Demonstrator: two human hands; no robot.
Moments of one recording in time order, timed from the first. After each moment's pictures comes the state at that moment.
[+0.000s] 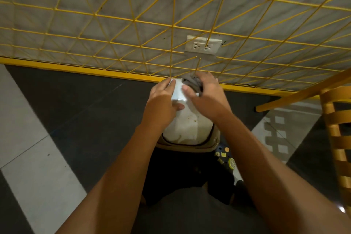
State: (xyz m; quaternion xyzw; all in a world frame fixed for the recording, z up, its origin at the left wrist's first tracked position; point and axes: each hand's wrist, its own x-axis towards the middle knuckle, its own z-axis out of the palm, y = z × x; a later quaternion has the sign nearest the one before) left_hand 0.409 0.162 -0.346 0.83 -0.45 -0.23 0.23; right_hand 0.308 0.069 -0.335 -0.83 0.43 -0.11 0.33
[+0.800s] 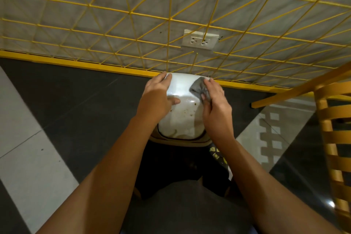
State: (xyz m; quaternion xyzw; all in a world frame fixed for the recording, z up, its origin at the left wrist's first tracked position) left_hand 0.411 0.160 -0.344 0.83 -0.44 -0.26 0.23; right_hand 0.264 0.099 -0.359 -0.79 0.45 -0.23 0.34
